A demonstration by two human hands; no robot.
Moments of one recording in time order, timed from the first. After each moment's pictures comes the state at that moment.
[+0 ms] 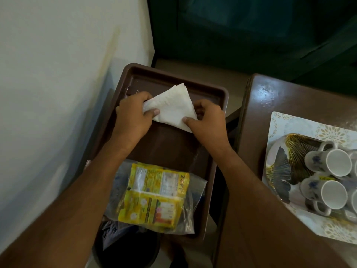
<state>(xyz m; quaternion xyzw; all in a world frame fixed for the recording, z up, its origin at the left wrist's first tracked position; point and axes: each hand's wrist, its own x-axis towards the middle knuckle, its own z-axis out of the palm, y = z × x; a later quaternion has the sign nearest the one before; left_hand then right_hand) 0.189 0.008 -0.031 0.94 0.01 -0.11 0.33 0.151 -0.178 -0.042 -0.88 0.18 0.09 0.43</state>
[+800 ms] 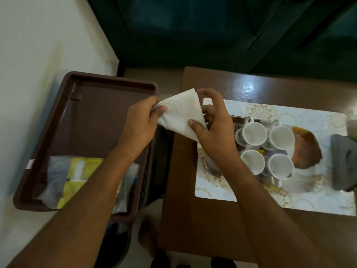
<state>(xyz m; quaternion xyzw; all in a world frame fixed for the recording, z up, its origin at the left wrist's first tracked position) 0.111 -0.172 0.014 0.91 -0.12 -0.11 0.37 0.035 -0.347 0.012 -0.81 0.15 -0.05 0.56</state>
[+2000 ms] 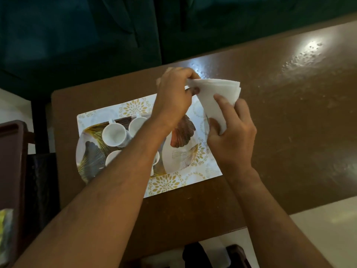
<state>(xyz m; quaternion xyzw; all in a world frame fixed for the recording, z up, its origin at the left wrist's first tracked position) 0.005 -0.591 0.030 0.87 -0.33 -0.10 0.35 -0.155 -0.643 0.017 -0.88 0.30 -0.28 0.24</state>
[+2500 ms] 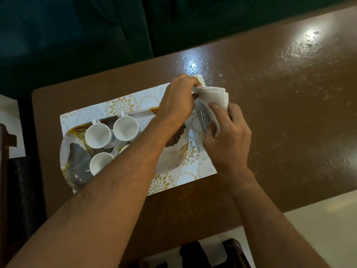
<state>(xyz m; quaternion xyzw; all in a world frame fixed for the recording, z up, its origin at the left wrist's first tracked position) -0.007 -0.627 -0.017 0.88 -0.37 -0.13 0.29 -0.166 -0.659 -0.009 -0.89 0.33 -0.22 0.22</state>
